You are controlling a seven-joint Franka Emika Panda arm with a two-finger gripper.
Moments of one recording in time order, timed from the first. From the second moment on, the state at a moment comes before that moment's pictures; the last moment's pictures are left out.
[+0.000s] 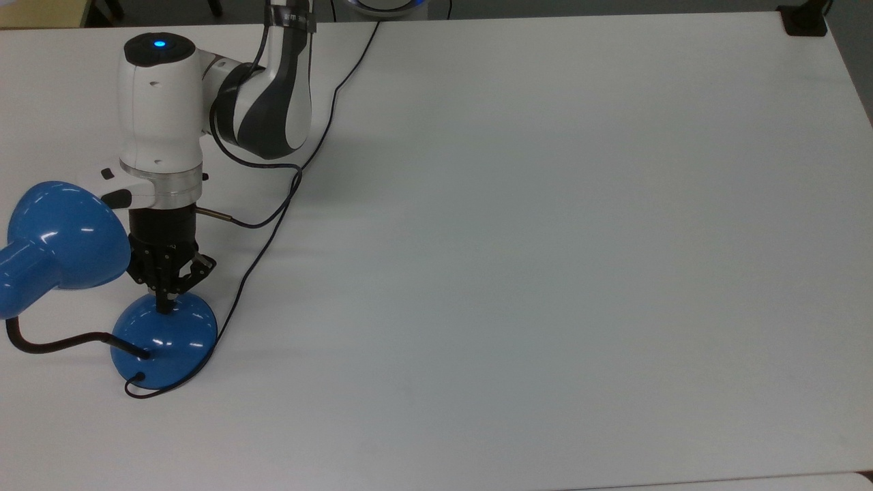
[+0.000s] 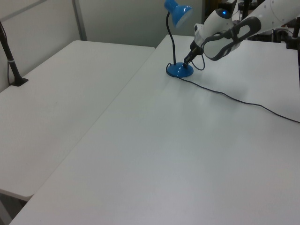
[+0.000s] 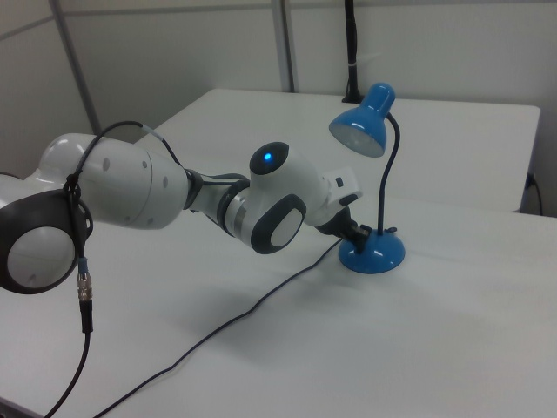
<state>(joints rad) -0.16 0.63 -0.14 -1.64 0.11 2.88 -0.18</state>
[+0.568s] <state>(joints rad) -0.16 0.65 -0.14 -1.63 0.11 2.88 -0.18</state>
